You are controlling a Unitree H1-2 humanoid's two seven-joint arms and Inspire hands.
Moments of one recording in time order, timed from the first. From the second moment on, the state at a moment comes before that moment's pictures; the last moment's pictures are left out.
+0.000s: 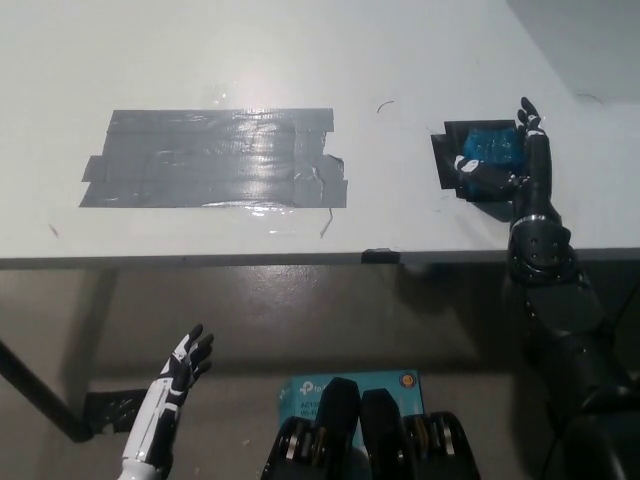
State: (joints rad) left_arm 0.01 0.13 -0.04 0.17 0.03 -0.31 -0.09; right_arm -0.90 -0.06 -0.15 1.06 -0.08 -0.16 -0.30
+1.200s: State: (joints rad) left_arm -0.04 0.15 -0.05 0.17 0.04 -0.29 -0.09; right_arm -0.86 -0.09 0.07 0.98 -0.23 0.03 -0.39
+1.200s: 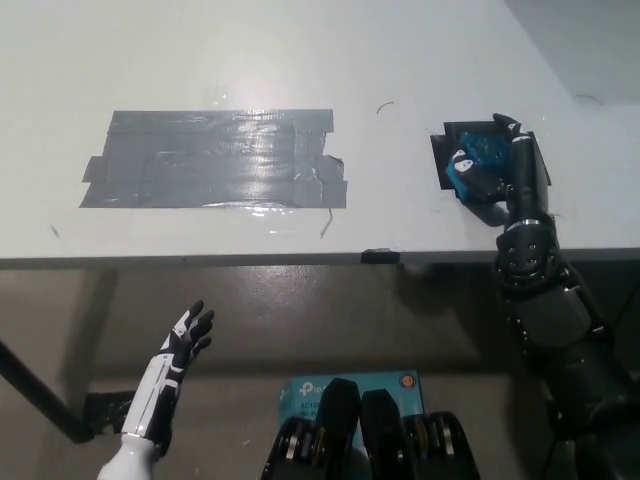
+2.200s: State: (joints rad) left_arm -0.04 0.15 -0.05 0.17 0.06 -0.28 -0.09; right_arm -0.74 -0.06 -0.01 0.19 -0.20 0.23 -0.32
